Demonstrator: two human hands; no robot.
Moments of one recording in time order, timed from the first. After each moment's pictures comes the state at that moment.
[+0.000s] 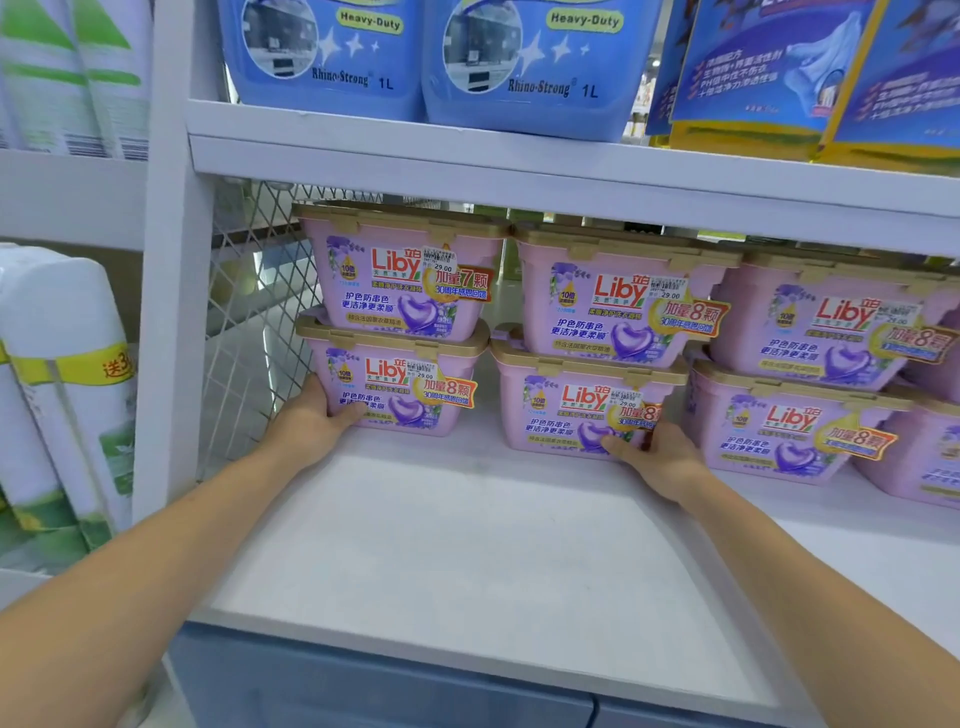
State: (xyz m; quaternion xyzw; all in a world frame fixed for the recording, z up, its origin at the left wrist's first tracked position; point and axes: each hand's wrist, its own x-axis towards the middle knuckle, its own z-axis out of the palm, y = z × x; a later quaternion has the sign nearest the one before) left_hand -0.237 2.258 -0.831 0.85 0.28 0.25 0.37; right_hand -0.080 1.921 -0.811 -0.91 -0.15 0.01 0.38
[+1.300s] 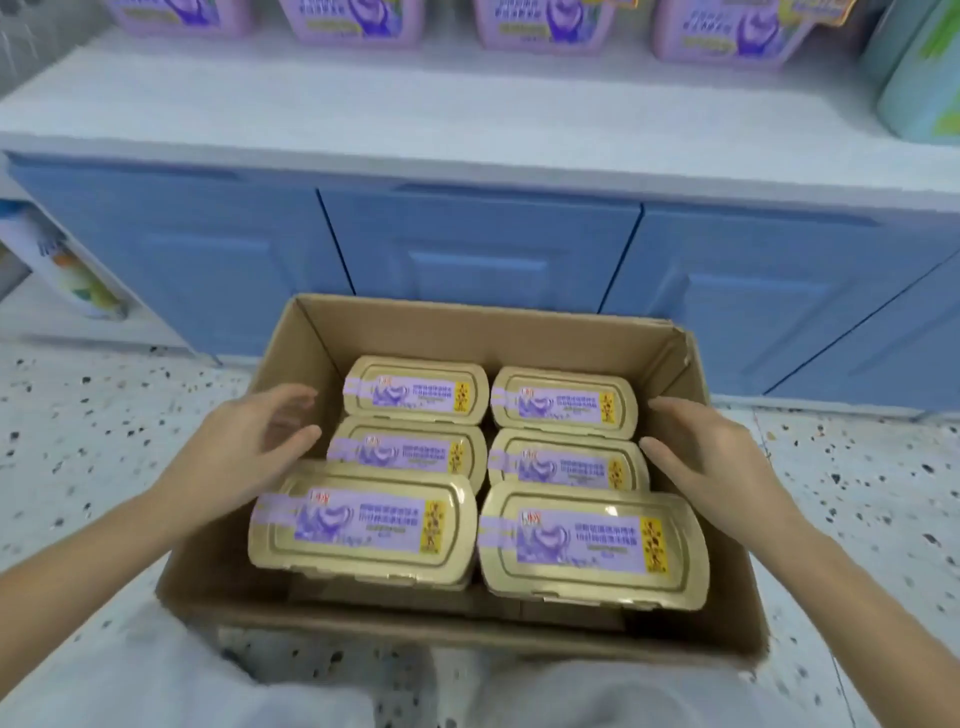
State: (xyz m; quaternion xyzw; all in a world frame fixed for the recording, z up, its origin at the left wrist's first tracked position) left_hand -0.506 1.867 -0.928 0.93 0.21 0.01 0.29; right_hand -0.332 1.515 -0.932 -0.94 -0.24 0.08 0.24
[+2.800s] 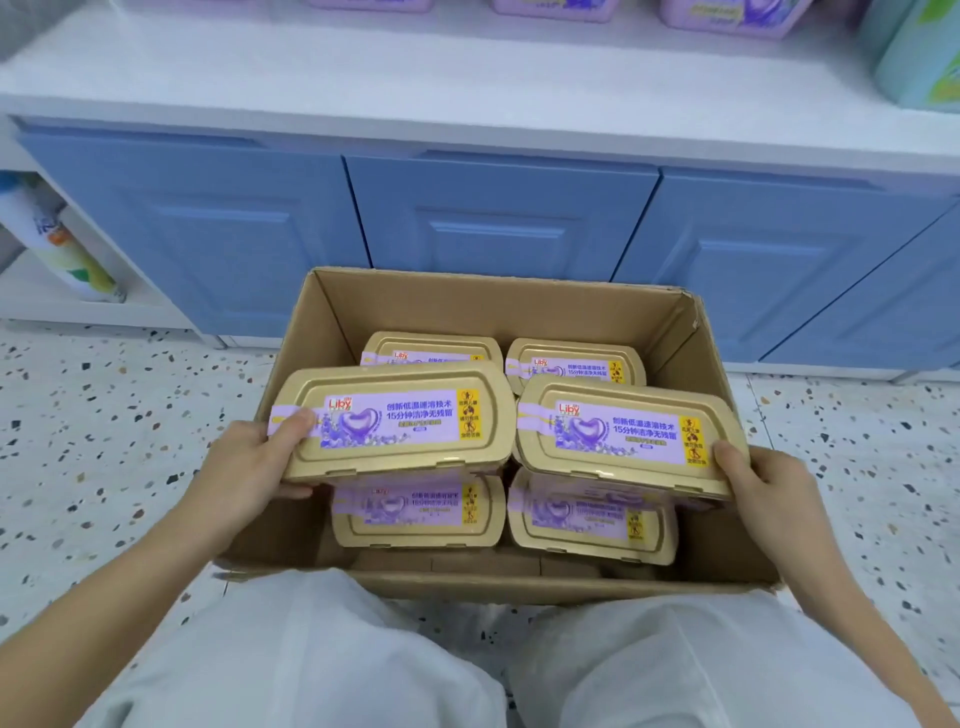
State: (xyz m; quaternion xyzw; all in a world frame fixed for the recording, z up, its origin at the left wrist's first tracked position) left_hand -0.541 1.858 -0.936 0.70 0.43 0.02 0.57; right_hand -0.395 1.496 -0.943 -0.93 0.05 0.09 0.35
